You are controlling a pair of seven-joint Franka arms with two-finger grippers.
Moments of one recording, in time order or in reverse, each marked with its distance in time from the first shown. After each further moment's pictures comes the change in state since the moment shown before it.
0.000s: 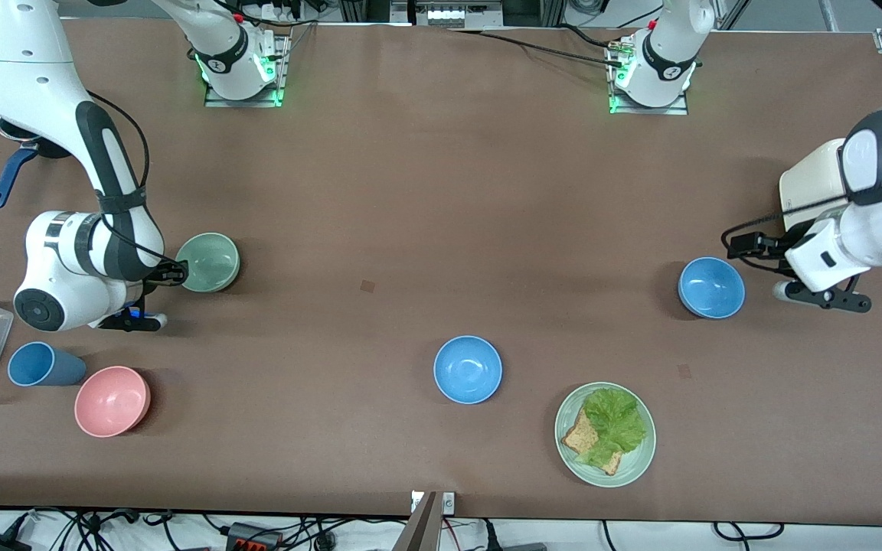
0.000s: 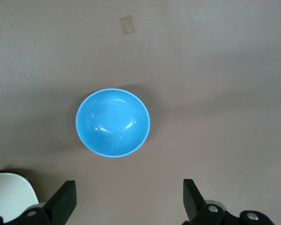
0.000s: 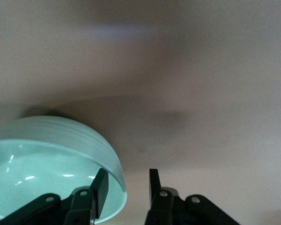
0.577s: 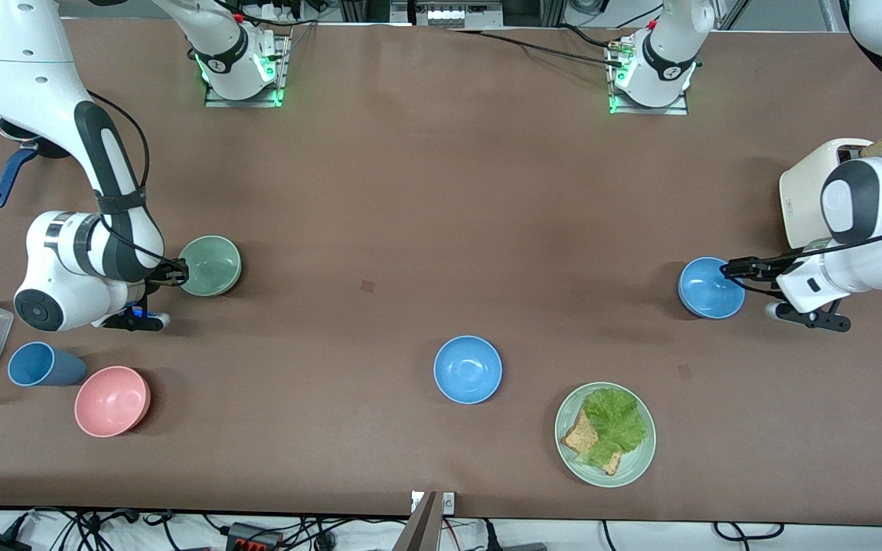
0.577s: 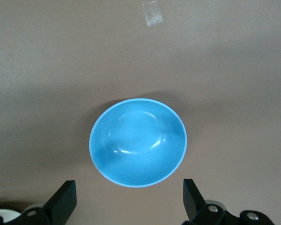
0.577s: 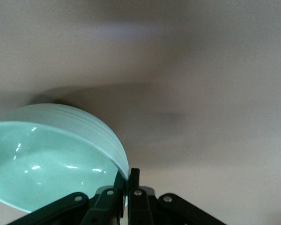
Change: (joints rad) left arm 0.062 0.090 0.001 -0.098 0.000 0.208 0.097; right arm 0.001 -0.006 0.010 0.003 0.037 -0.013 -0.006
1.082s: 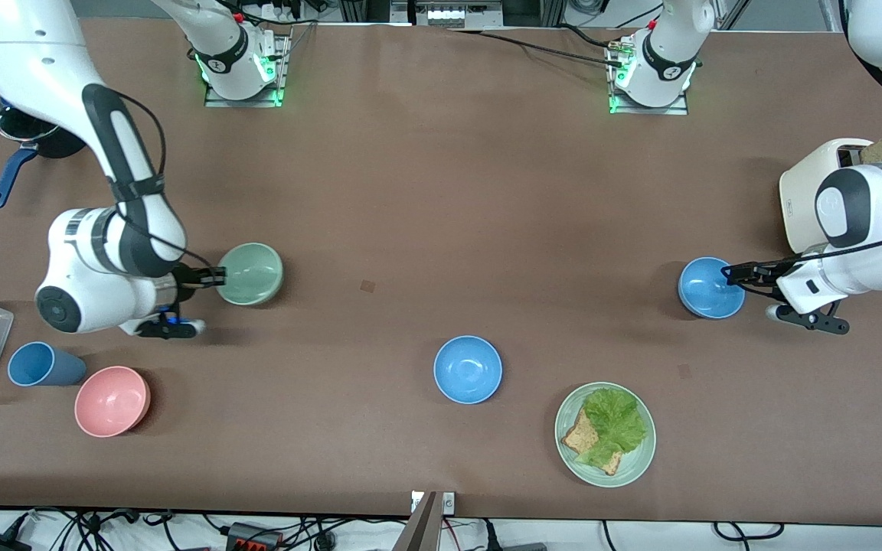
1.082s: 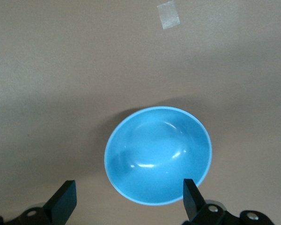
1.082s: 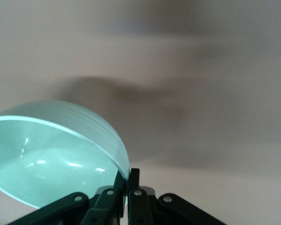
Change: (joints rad) left arm 0.035 0.041 0.000 -0.023 0.000 0.103 0.078; right arm 0.047 -0.034 0.130 0.065 0.144 0.000 0.052
